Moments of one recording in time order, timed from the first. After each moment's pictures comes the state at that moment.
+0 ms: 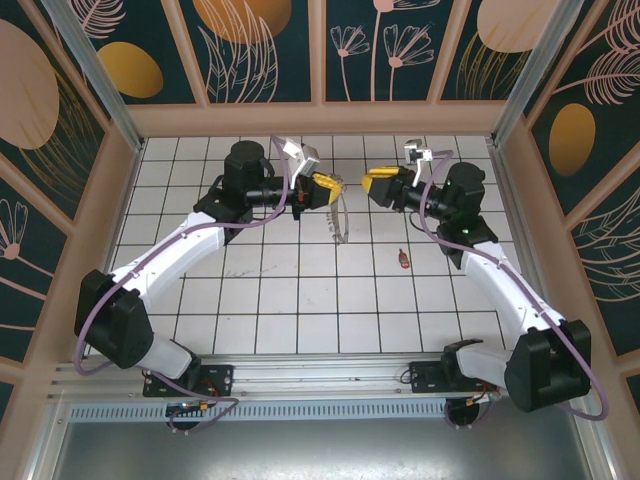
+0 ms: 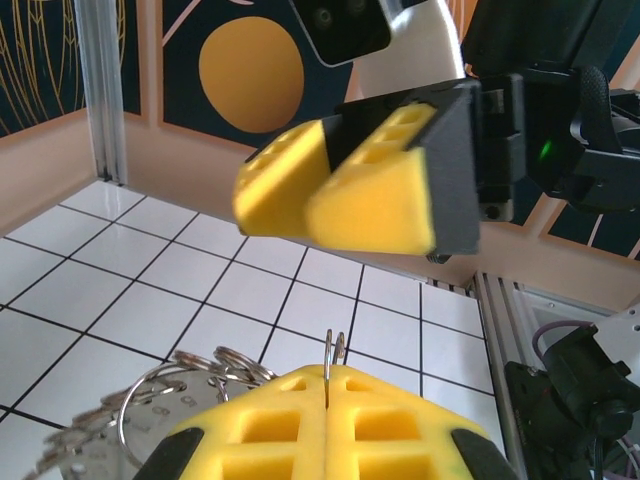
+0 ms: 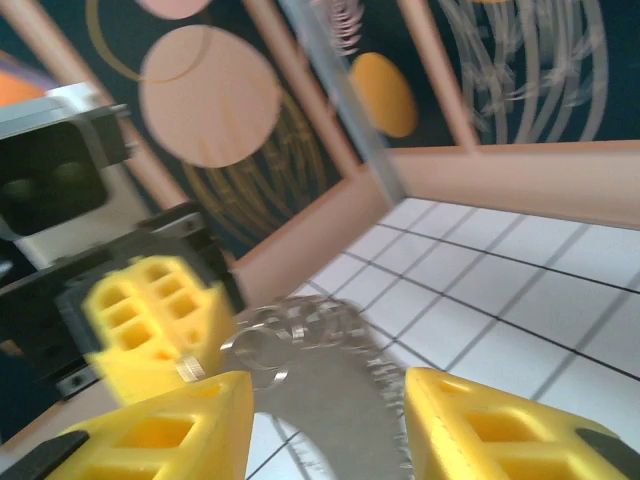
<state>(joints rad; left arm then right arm) -0.56 1.50 1.23 0.07 0.84 -0.08 0.26 1.19 0.88 0.28 -0.78 0.47</state>
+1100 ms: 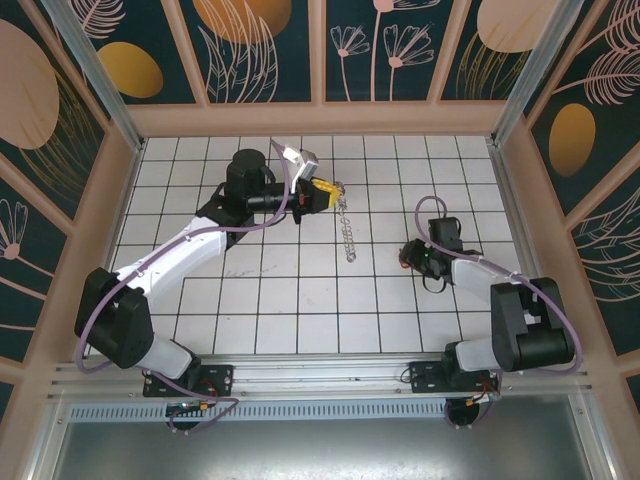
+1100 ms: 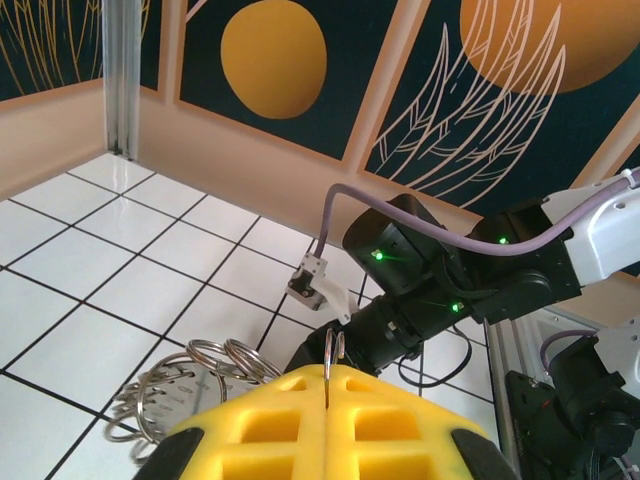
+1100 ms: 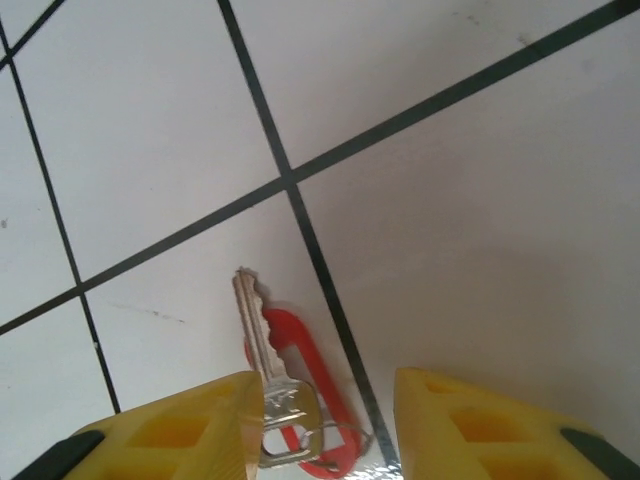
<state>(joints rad) -0.56 1.50 1.15 0.15 0.81 -0.16 0.16 1.38 0.54 -0.13 -0.17 0.63</state>
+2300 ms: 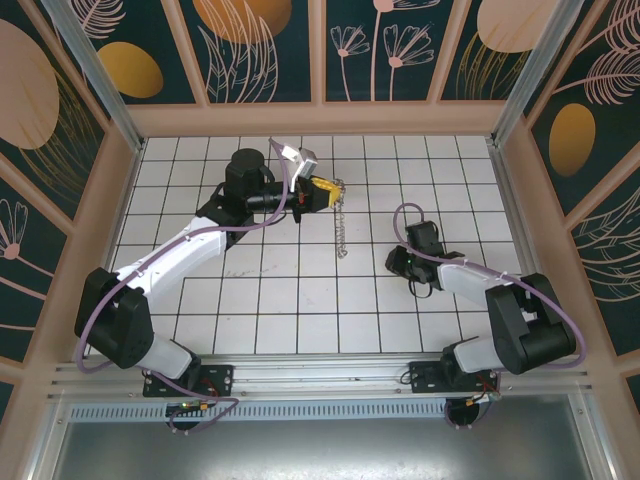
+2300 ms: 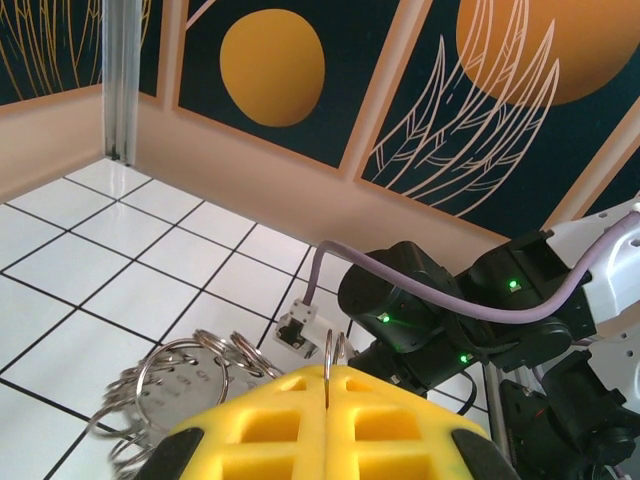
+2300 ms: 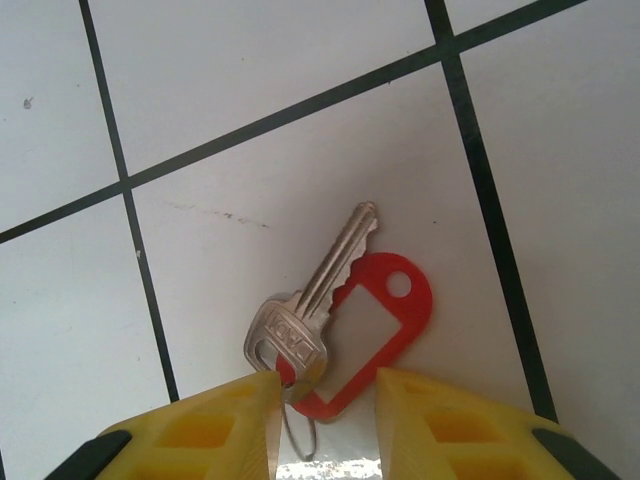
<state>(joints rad) -0.56 1.50 1.15 0.17 0.81 -0.19 0.34 1.39 0.54 -0.14 -0.08 0.66</state>
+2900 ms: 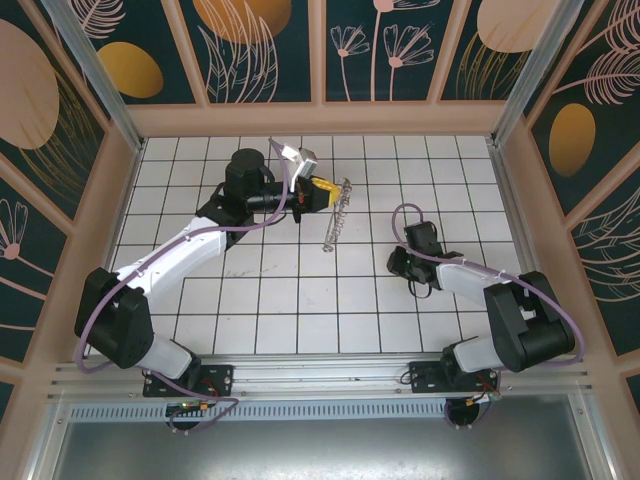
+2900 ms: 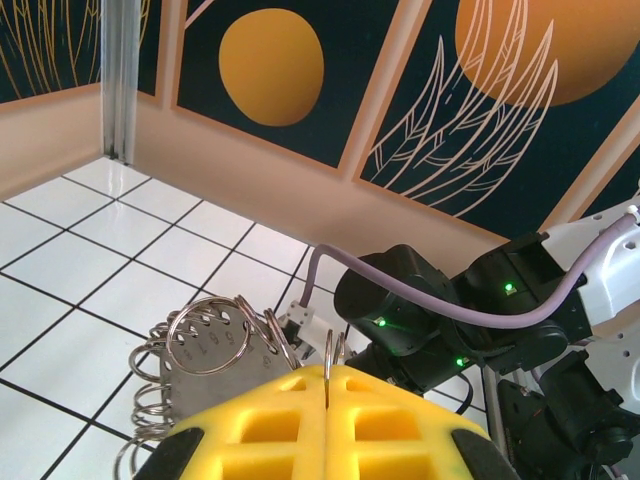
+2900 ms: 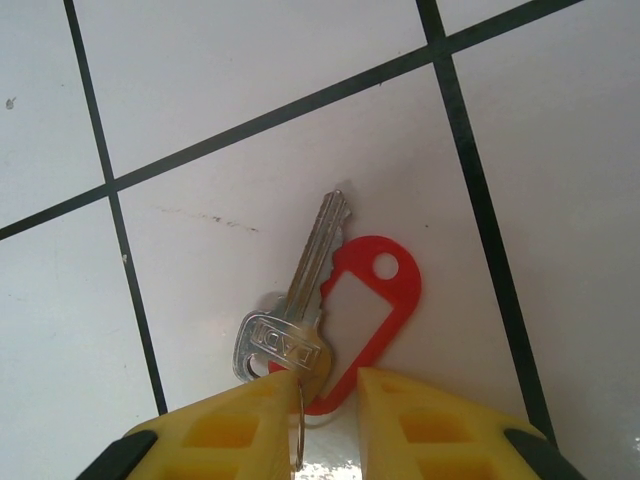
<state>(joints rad) -0.56 1.50 1.15 0.17 0.81 -0.20 0.35 1.40 0.54 -0.13 -0.07 0.66</state>
